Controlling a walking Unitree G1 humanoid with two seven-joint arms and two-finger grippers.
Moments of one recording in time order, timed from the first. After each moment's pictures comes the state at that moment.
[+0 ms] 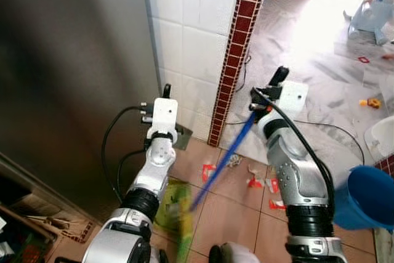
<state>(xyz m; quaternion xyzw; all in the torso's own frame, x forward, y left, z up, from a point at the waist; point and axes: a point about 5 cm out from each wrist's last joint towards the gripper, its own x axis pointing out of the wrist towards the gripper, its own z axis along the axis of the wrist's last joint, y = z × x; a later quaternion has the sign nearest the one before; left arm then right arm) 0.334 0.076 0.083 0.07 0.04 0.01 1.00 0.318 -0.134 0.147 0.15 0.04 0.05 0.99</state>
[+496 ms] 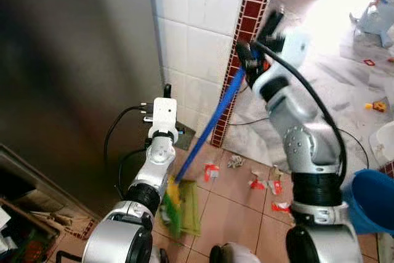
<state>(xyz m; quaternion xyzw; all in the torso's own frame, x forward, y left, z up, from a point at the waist) 0.339 0.075 0.080 0.04 0.04 -0.02 1.00 0.335 -0.114 0.239 0.10 -0.09 0.19 0.97</state>
